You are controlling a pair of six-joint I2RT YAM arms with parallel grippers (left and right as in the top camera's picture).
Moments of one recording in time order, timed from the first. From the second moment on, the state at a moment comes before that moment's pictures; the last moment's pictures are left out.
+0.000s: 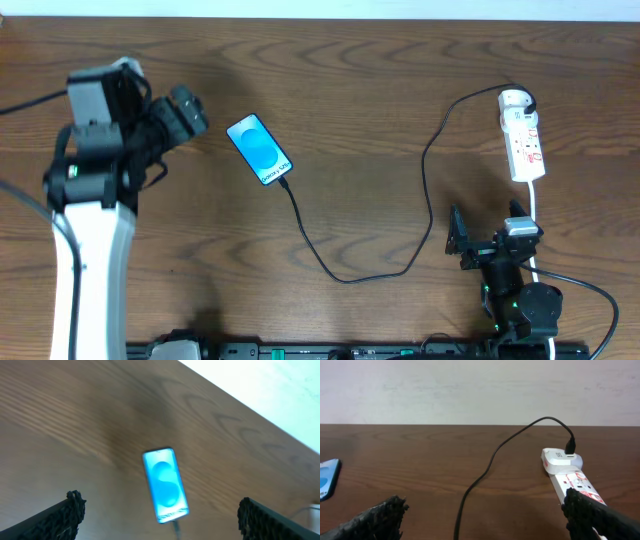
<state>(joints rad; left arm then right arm) 0.10 1.23 1.26 -0.78 0.12 -0.40 0.02 0.01 0.01 -0.07 -0.10 0.03</state>
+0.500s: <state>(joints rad) 0.10 0.61 0.65 -0.29 0.13 -0.10 0.02 0.01 0.01 -0.07 -0.10 0.03</state>
